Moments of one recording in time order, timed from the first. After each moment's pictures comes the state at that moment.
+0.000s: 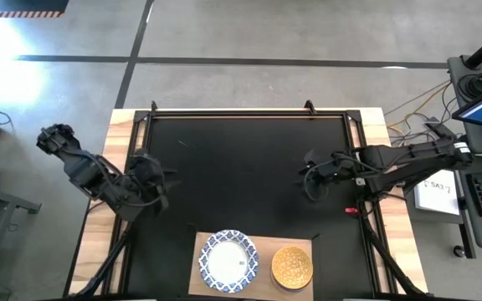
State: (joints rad) left arm -0.64 1.12 1.36 -1.25 -0.79 -0.92; right arm 0.11 1.05 0.93 -0.68 0.16 0.61
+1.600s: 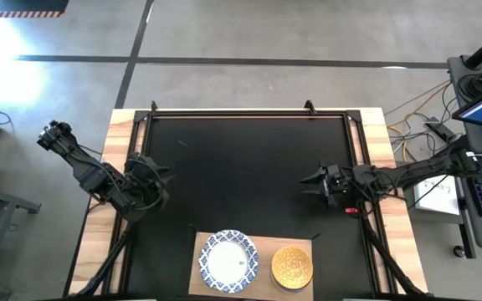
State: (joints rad) left arm -0.68 0.96 1.02 -1.26 -0.91 -1.24; right arm 0.12 0.57 0.01 0.47 0.05 0.33
